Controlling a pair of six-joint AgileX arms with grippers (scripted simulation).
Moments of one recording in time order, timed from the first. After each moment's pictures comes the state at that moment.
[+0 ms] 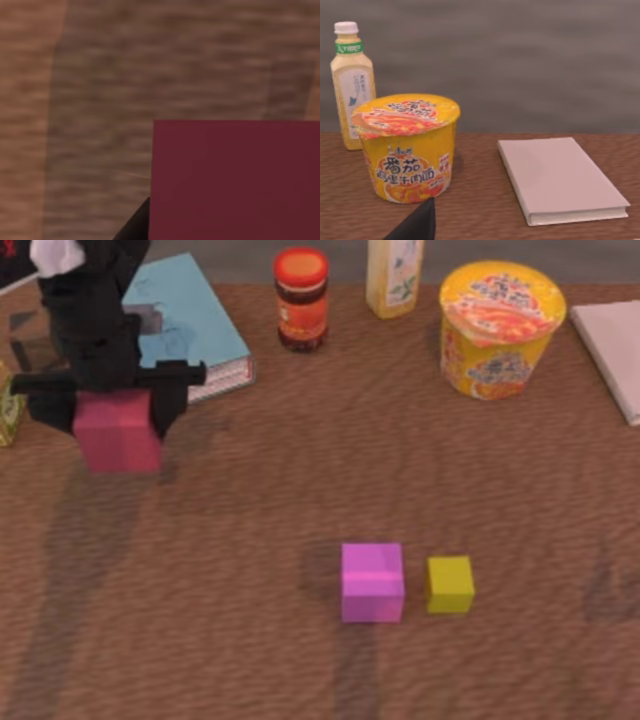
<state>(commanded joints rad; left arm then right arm) -0.20 2.23 1.84 -1.18 0.00 -0.24 0.01 0.00 0.00 0.00 0.00 0.00</state>
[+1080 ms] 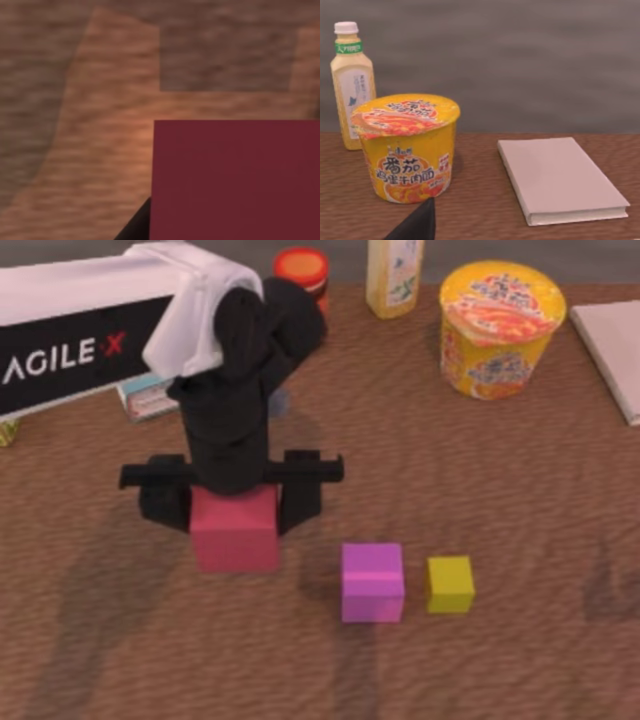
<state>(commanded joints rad) -0.60 1.94 1.47 -1.11 0.00 -0.60 0.01 0.00 0.00 0.00 0.00 0.00</state>
